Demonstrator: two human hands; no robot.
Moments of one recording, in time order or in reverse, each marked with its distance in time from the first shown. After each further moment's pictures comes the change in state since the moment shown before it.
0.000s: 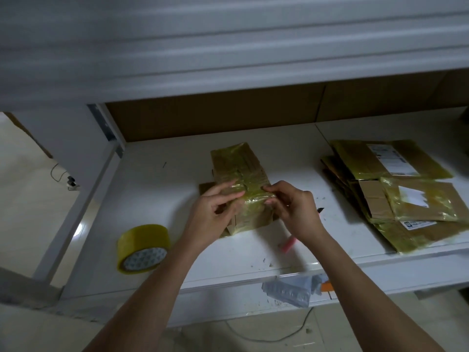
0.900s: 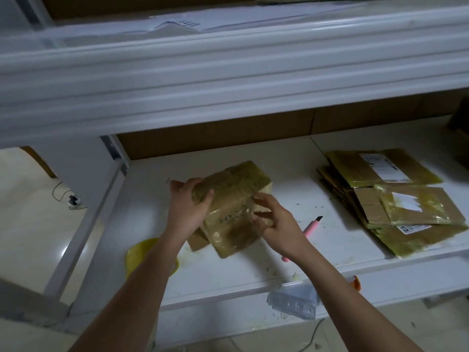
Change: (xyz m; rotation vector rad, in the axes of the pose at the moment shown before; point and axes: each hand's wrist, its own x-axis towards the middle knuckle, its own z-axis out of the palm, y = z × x) left_hand 0.031 0.019 -0.048 0.409 0.182 -0.261; right_hand -0.011 -0.050 0.015 0.130 -0.192 0.335
